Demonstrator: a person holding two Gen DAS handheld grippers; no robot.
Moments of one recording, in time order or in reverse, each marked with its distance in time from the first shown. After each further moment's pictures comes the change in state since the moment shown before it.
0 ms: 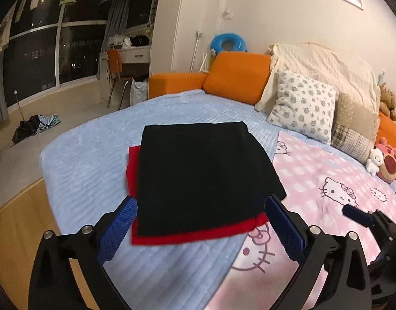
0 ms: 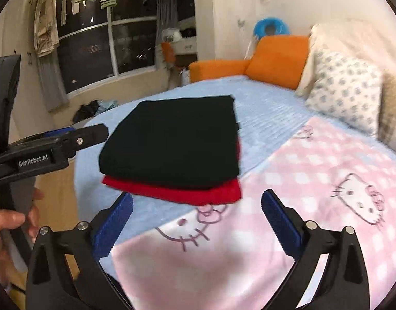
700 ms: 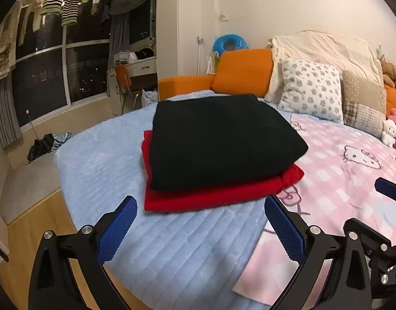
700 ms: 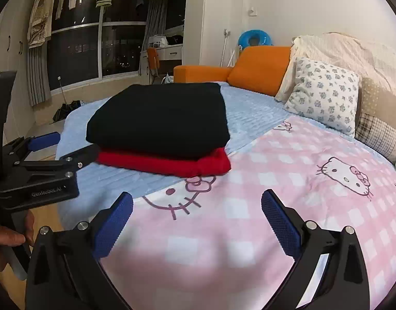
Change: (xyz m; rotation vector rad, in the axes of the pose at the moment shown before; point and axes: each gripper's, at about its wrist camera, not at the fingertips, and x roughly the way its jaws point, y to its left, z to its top) left arm 0.011 0.004 -0.082 0.115 -0.044 0.097; right arm 0.006 0.018 -0.078 -0.018 -0.040 -0.113
